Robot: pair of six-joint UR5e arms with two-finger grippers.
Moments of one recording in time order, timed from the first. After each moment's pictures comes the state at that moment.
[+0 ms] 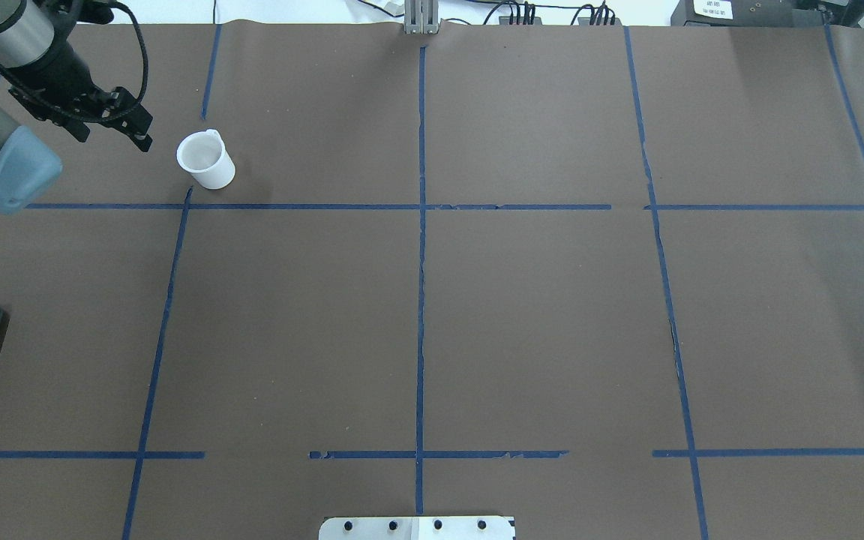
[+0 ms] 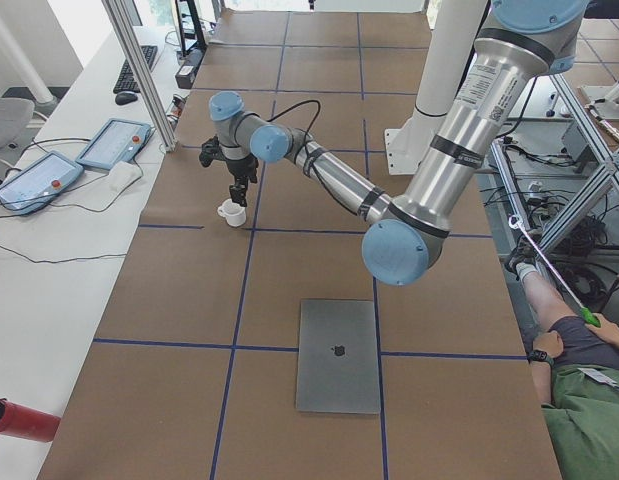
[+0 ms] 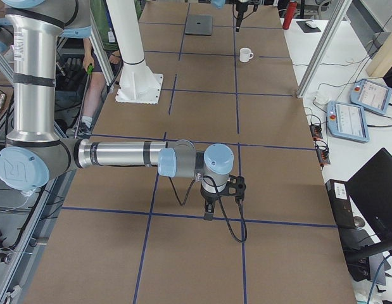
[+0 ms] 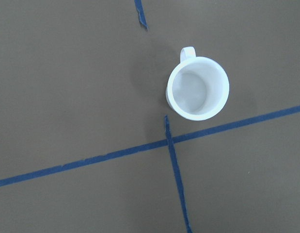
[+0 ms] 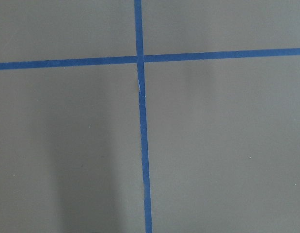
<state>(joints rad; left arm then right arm) -1.08 -2.09 -1.61 -1.49 -2.29 -0.47 1.54 -1.67 1.72 -1.64 2.32 0.07</state>
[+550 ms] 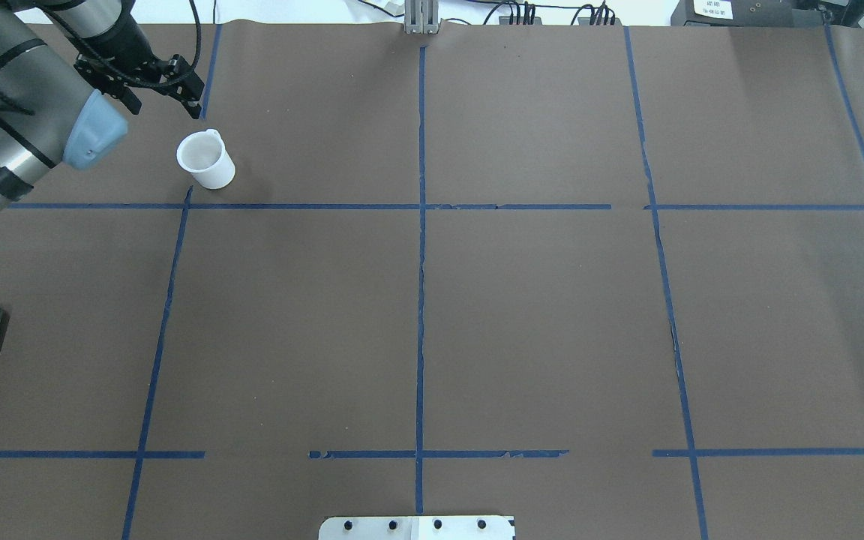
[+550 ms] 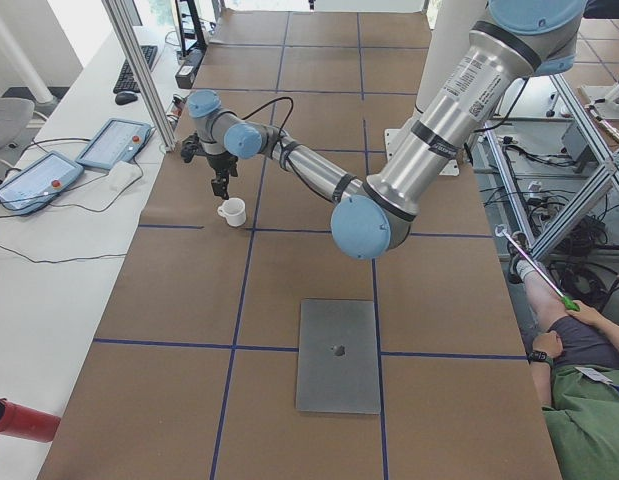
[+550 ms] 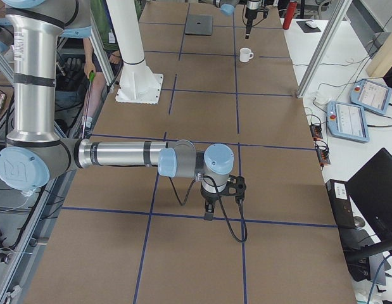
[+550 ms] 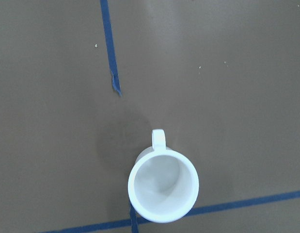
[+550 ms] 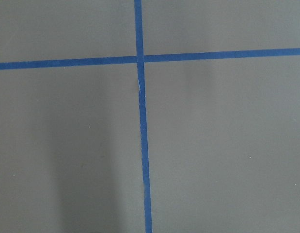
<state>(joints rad) -1.07 -2.28 -1.25 -1.70 -2.29 -0.59 1.54 -1.67 1.72 -1.64 2.32 0.07</state>
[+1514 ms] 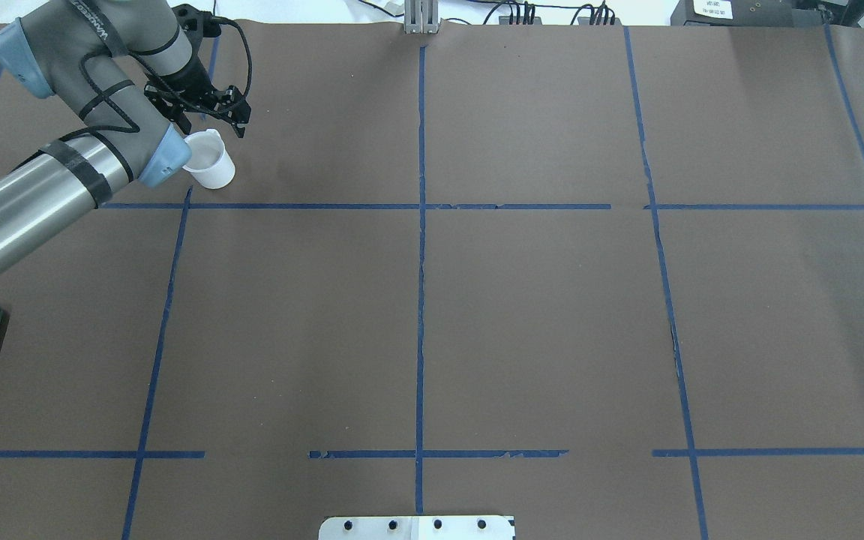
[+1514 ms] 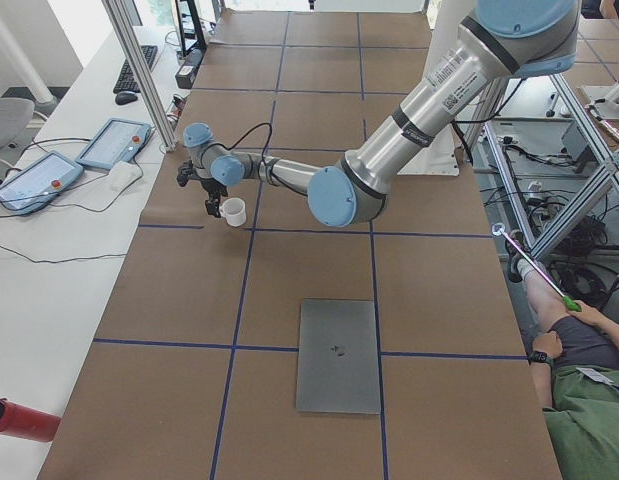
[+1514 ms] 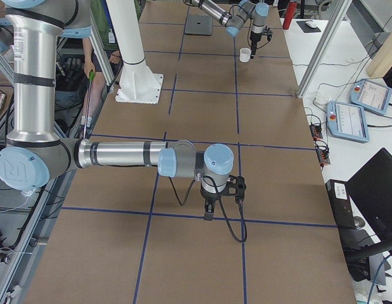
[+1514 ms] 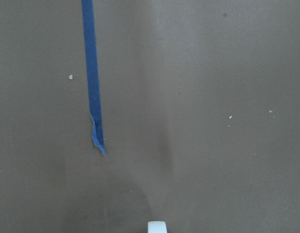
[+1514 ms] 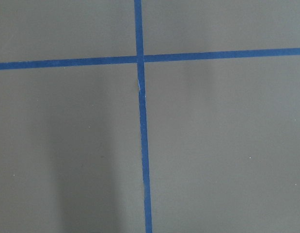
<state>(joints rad) -0.98 -2.38 -0.94 -1.94 -2.22 -0.69 1.54 -1.67 1.72 -1.64 2.32 0.07</state>
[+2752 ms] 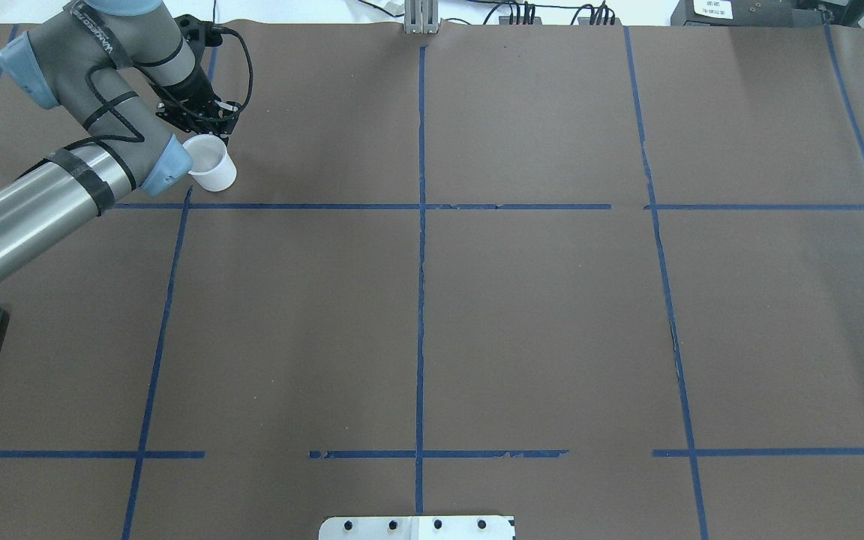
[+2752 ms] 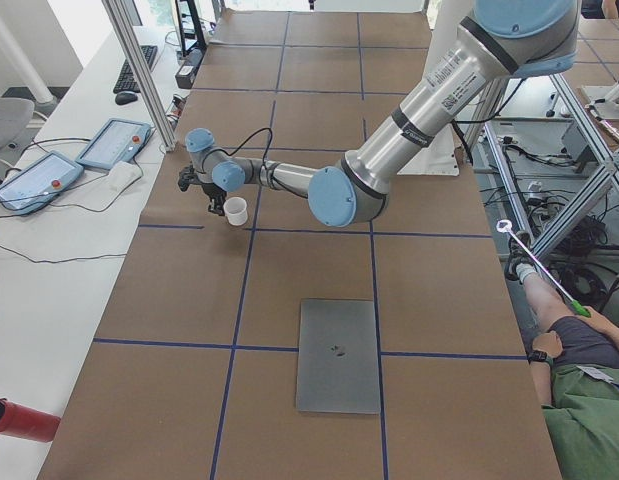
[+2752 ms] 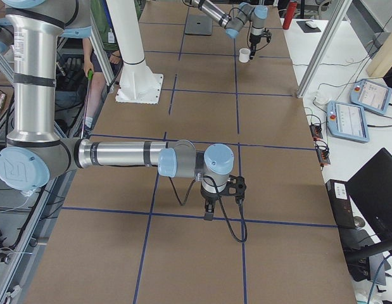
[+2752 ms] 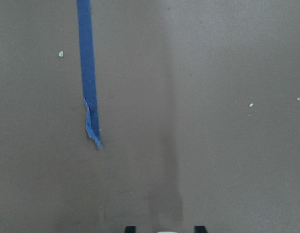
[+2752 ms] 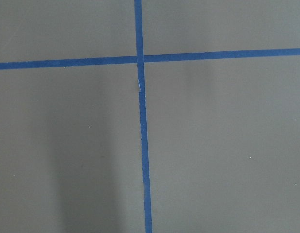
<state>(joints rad) -0.98 -2.38 -0.92 -1.97 -2.20 -0.72 1.54 -1.67 1.72 -1.64 2.32 0.07</state>
